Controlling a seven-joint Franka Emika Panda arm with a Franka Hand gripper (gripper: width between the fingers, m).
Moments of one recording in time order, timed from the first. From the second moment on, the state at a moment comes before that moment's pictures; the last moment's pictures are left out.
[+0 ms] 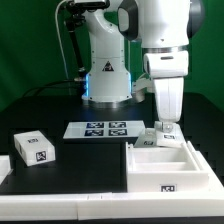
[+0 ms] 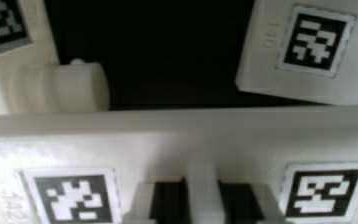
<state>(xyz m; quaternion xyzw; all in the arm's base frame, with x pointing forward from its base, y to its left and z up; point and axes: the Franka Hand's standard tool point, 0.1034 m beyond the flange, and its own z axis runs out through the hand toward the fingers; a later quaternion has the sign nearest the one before) 0.473 0.104 0.057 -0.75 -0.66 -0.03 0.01</state>
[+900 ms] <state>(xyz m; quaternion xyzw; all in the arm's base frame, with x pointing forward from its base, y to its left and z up) 0.482 0.103 0.057 -0.75 -0.66 -0.03 0.01</state>
